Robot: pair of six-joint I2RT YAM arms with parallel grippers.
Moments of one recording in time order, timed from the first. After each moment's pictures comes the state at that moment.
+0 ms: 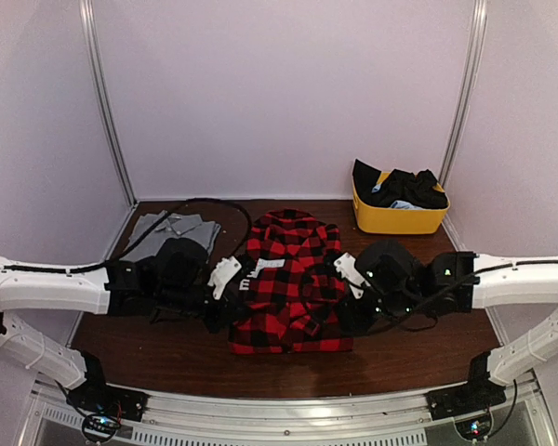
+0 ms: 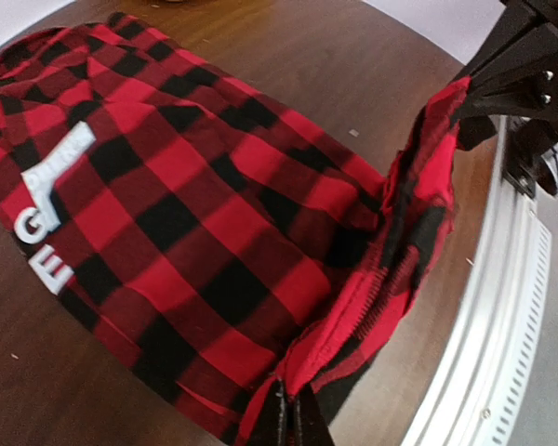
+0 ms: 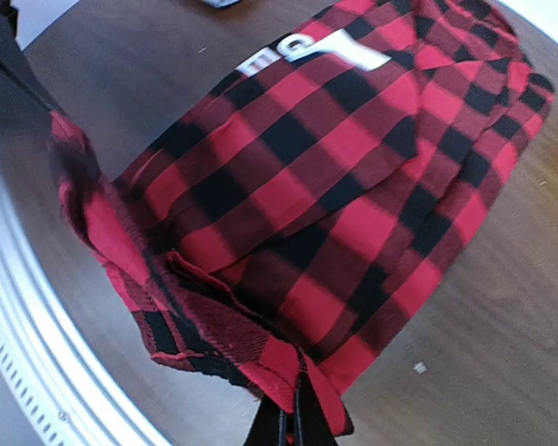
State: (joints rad) left arm -1.03 1.26 0.74 -0.17 0.14 -0.18; right arm 1.15 1.25 0.89 -0.49 0.20 0.35
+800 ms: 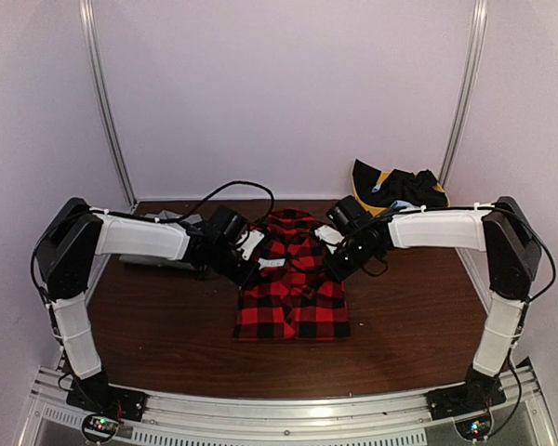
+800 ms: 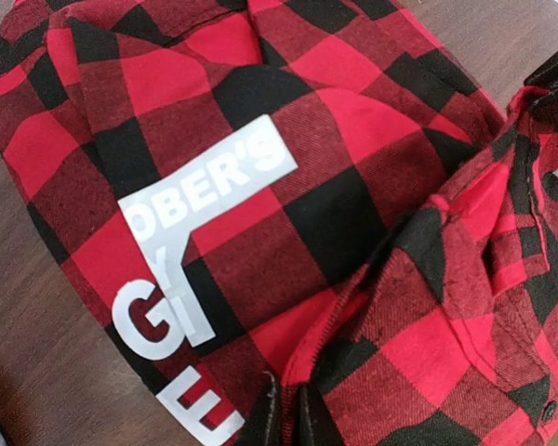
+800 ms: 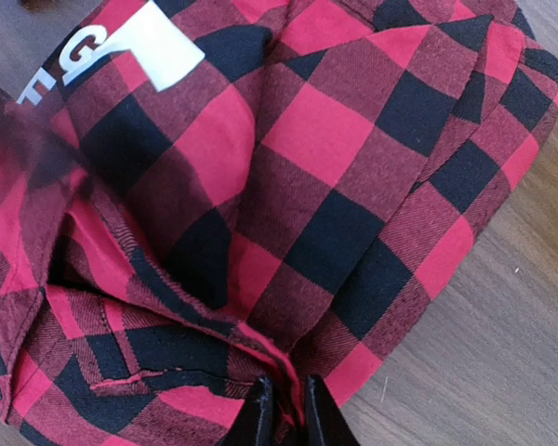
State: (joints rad) left arm -0.73 1.90 1.22 -0.26 0.16 -0.06; right arm 0.69 1.85 1.31 -0.52 0.00 0.03
